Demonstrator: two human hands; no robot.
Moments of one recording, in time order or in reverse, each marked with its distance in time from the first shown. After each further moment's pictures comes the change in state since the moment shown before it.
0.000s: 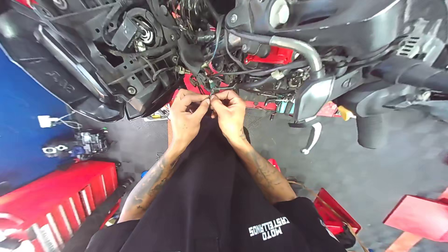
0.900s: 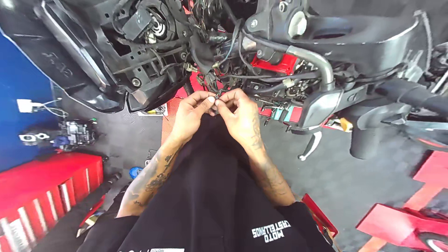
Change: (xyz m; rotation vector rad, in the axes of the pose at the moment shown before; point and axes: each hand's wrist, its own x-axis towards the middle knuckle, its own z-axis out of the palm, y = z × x) left_hand 0.005 0.002 -0.009 -0.480 -0.231 -0.324; right_hand 0.006 -0.042 -0.018 -0.719 -0.156 -0.126
